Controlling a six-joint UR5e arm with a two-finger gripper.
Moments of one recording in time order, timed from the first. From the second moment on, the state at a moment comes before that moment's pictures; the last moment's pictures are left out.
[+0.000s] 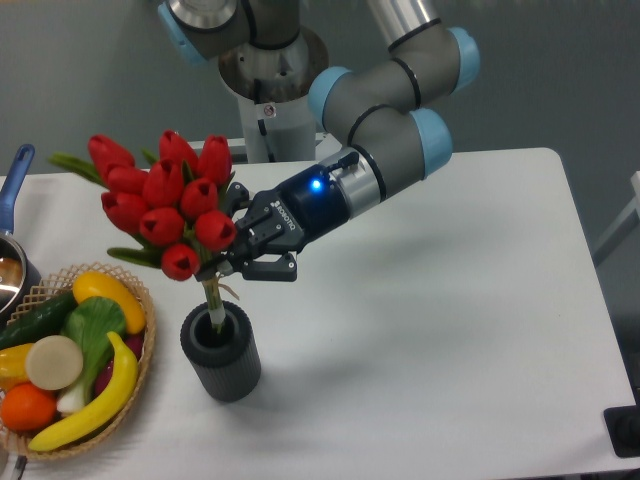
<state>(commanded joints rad) 2.56 -1.88 -1.82 -0.83 0.00 1.34</state>
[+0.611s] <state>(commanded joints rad) 2.55 -1.94 -1.86 -0.82 0.01 1.35</state>
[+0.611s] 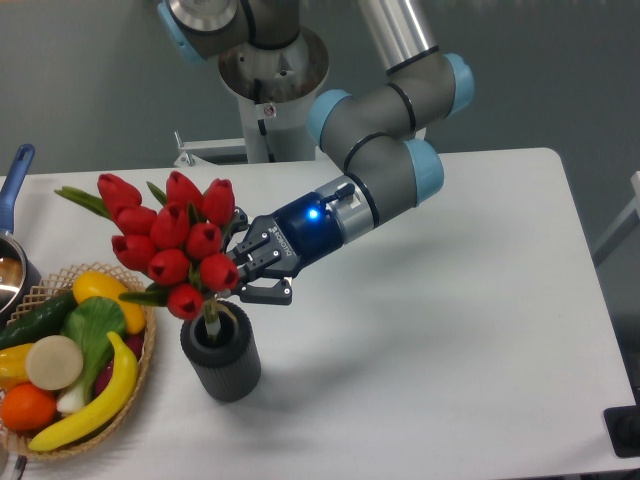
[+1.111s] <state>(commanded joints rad) 2.55 -1.98 -1.89 -0.82 0.01 1.41</state>
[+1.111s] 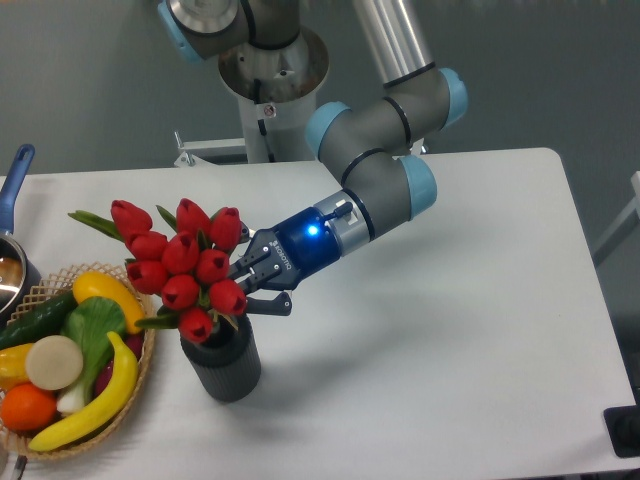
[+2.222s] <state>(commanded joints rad) 2.55 -2.03 -1.90 -0.82 0.03 1.46</state>
